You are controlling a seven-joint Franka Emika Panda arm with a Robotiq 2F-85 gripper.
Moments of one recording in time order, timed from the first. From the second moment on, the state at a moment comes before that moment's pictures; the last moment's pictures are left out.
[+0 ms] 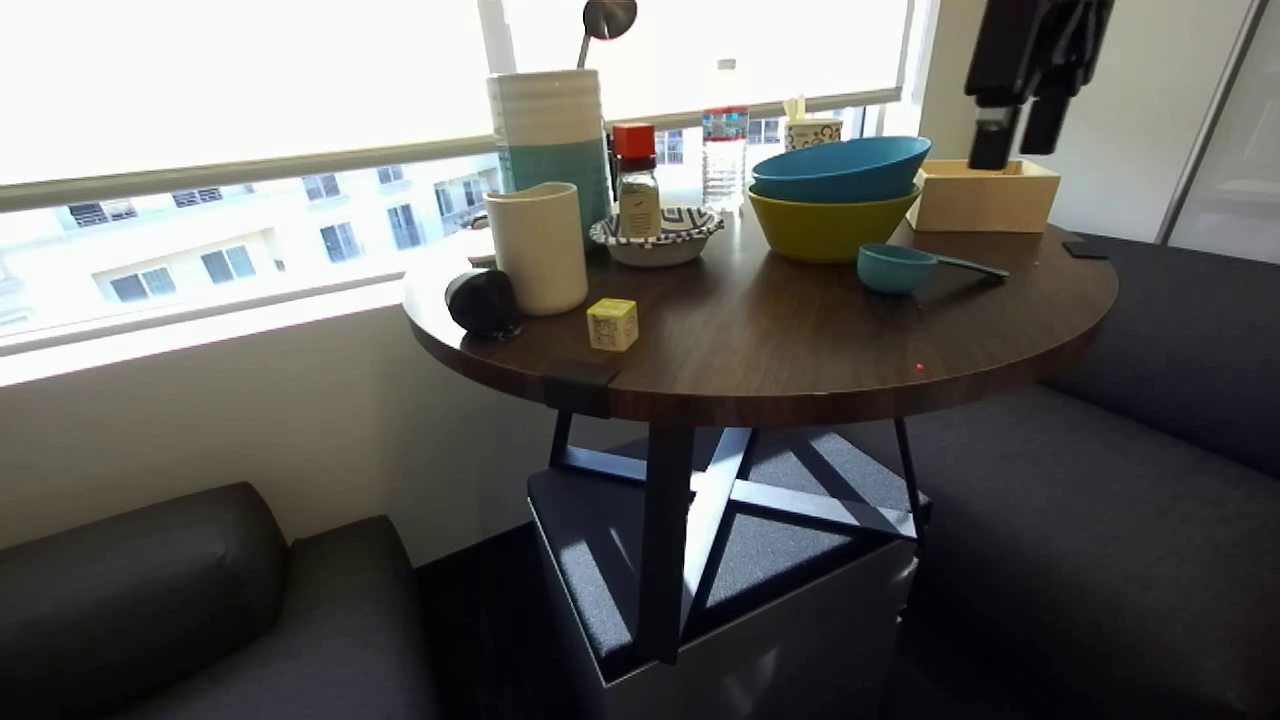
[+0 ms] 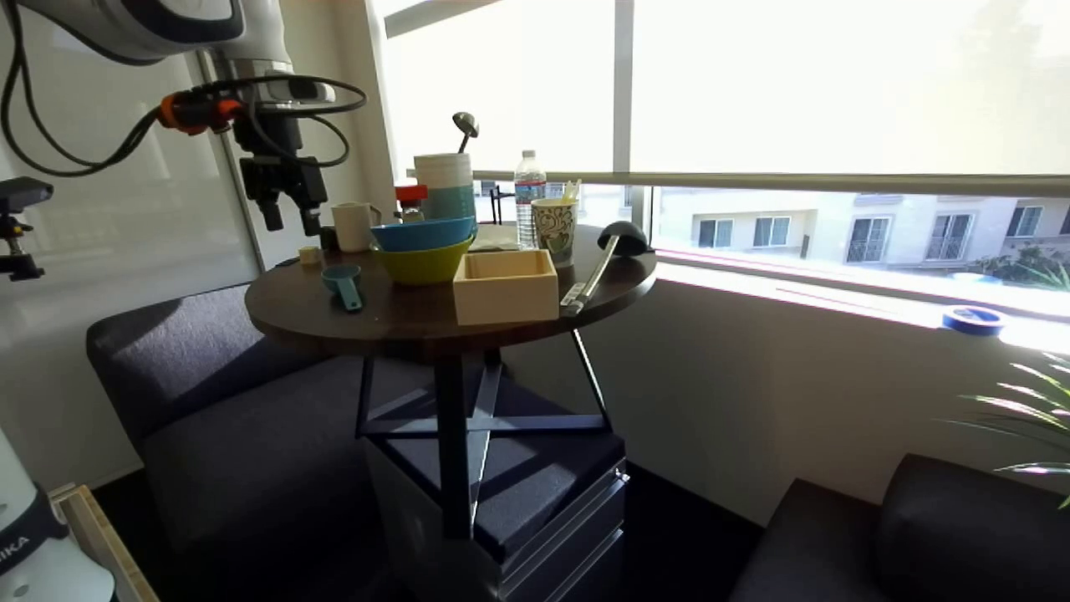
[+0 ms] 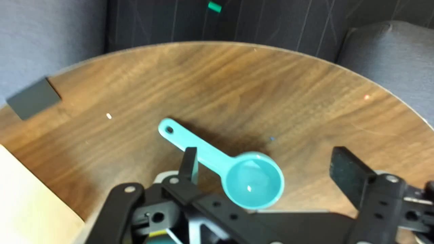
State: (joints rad) arm 0.07 -0.54 0.05 -2.45 0.01 1.93 0.03
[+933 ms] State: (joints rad) arm 0.13 -0.44 0.13 -2.39 0.01 2.14 0.03
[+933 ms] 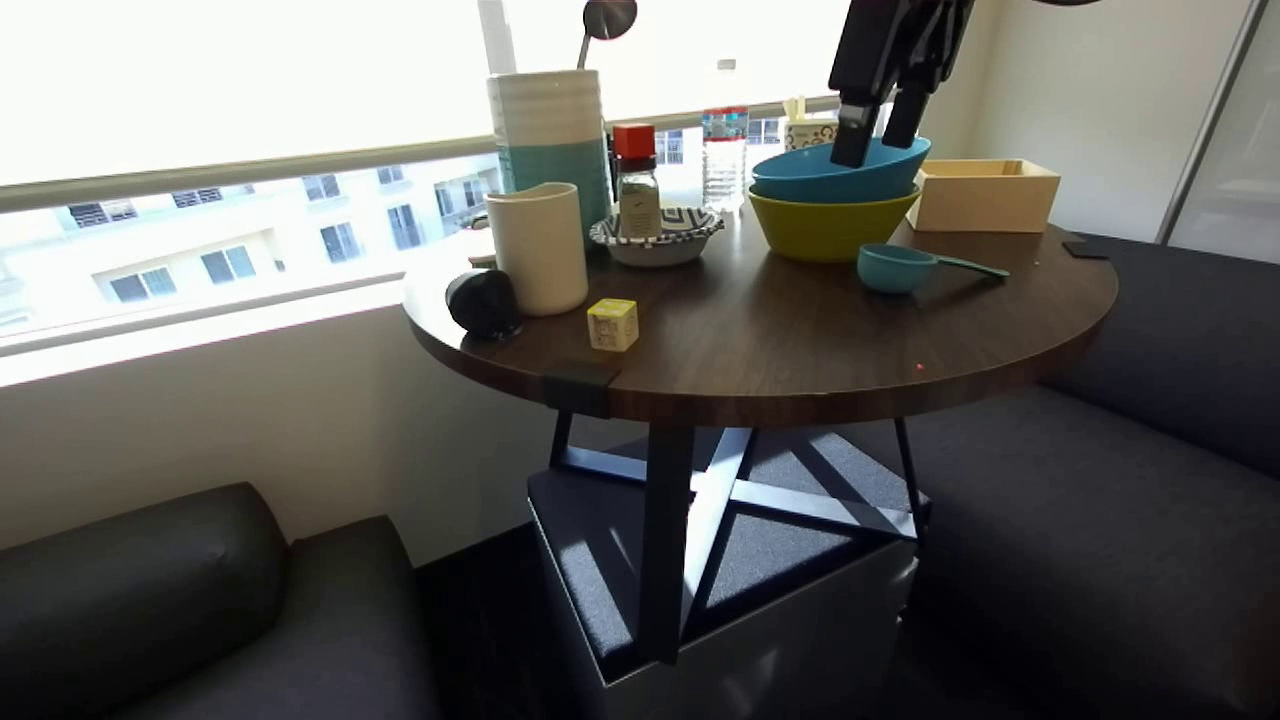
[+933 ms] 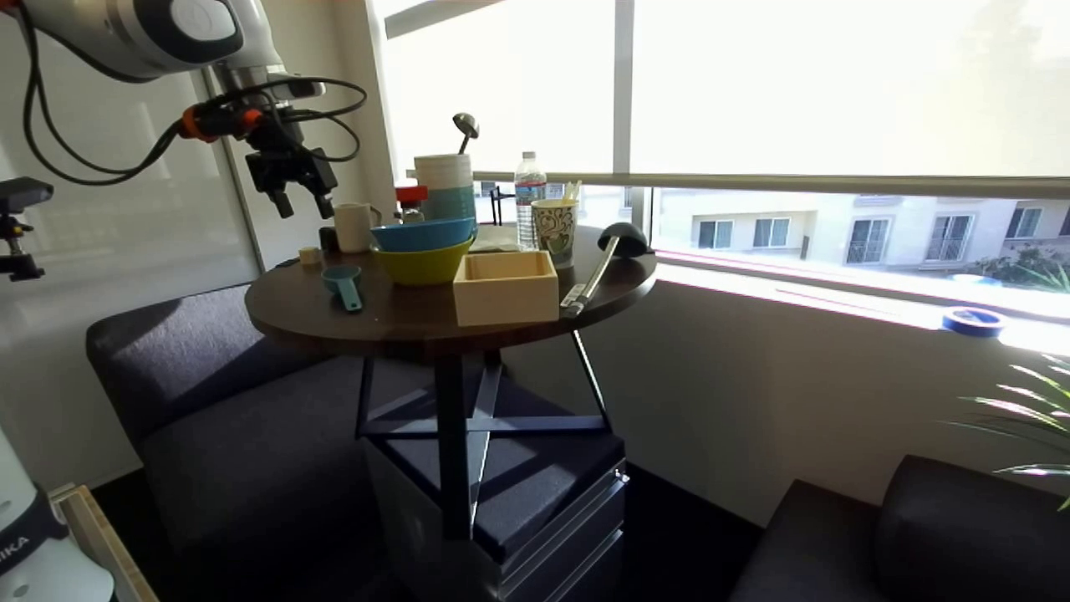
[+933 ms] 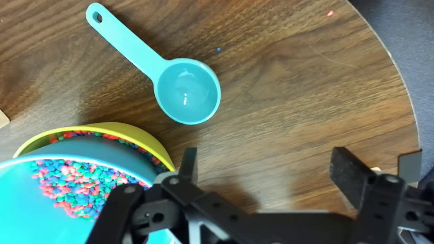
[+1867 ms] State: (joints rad) arm 0.00 -0.38 0.13 -2.29 -0.16 2.21 0.16
